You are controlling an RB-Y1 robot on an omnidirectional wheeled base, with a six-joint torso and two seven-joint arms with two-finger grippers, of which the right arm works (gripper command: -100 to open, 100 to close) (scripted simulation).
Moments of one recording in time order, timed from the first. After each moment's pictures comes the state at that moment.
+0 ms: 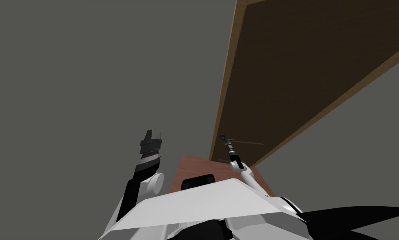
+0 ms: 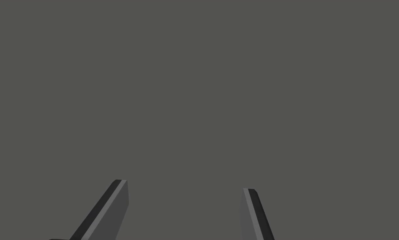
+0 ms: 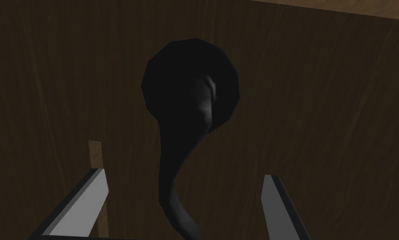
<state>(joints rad) -0.01 -0.30 -0.16 -0.85 -0.14 -0.64 -0.08</state>
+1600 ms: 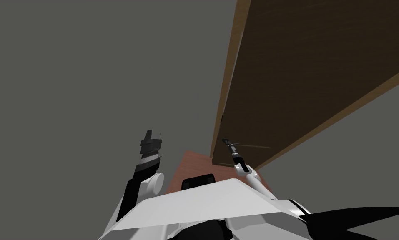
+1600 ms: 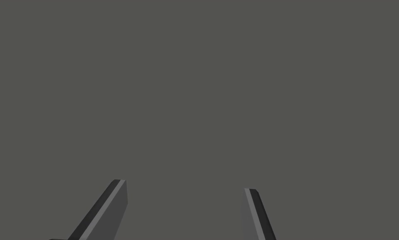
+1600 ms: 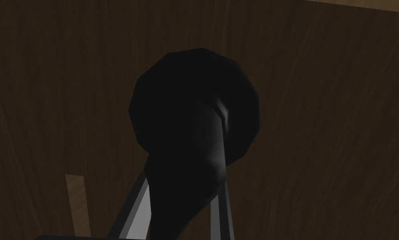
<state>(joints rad) 0.03 -0.37 -0.12 -0.82 -0.13 -0.70 -0.17</state>
